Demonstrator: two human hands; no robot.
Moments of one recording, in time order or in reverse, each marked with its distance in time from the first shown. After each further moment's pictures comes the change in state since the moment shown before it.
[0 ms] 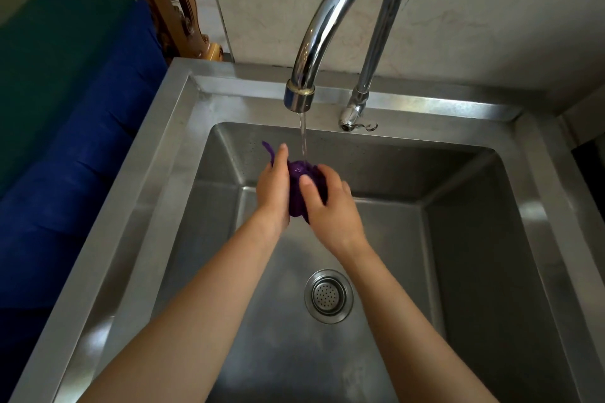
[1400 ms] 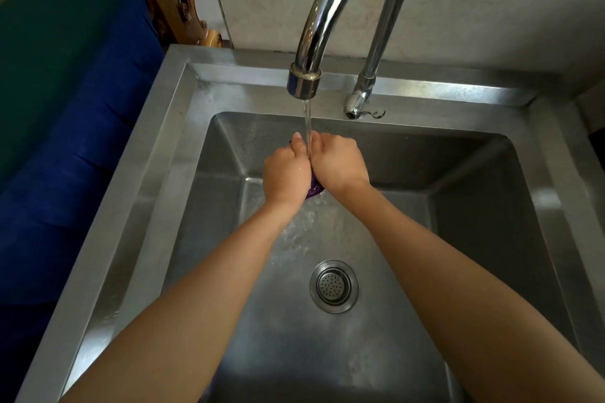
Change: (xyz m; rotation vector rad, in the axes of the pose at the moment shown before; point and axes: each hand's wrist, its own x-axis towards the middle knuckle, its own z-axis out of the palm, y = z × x) left_hand -0.015 0.012 0.012 0.758 0.159 0.475; right_hand 0.064 -0.017 -0.007 -0.335 0.037 -0.164
